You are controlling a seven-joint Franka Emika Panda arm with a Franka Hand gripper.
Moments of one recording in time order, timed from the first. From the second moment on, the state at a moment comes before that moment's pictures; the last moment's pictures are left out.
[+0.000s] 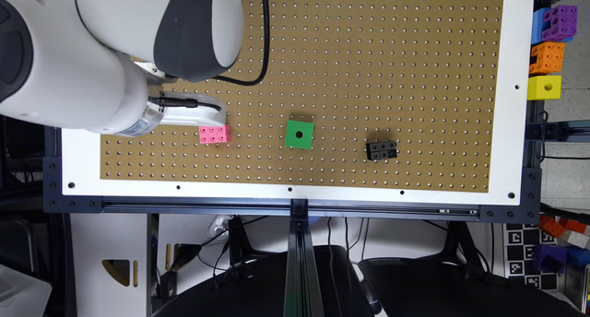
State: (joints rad) arm -0.32 0.33 0.01 -1.97 -0.01 2.36 0.49
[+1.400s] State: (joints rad) arm -0.32 0.55 0.04 -1.88 -0.01 2.48 0.49
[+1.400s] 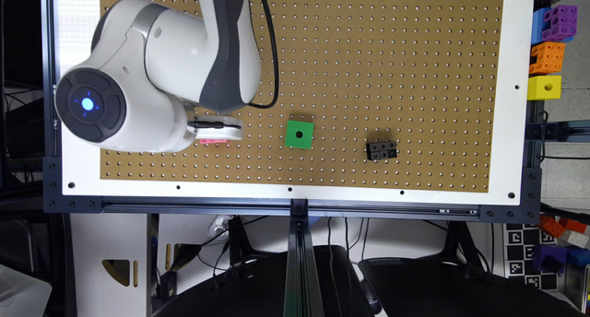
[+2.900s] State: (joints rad) arm -0.31 0.65 0.04 -1.84 -0.01 2.53 0.50
